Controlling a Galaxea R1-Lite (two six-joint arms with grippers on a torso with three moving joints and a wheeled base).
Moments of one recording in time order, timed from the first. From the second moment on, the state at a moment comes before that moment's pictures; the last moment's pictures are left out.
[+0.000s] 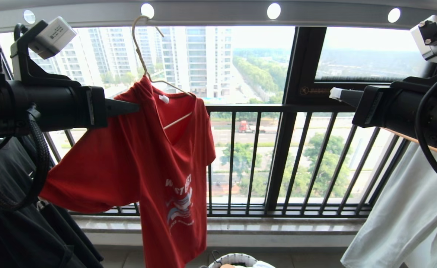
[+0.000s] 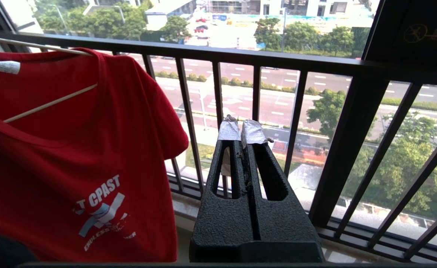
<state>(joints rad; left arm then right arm) -0.28 1.37 -1.22 0.08 -0.26 -0.11 0.43 1.36 -1.00 -0.37 -0.09 0.09</state>
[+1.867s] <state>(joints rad) -0.35 0.76 -1.07 0.62 -0.26 -0.09 0.43 1.41 -1.05 -0.37 -0.08 0.10</state>
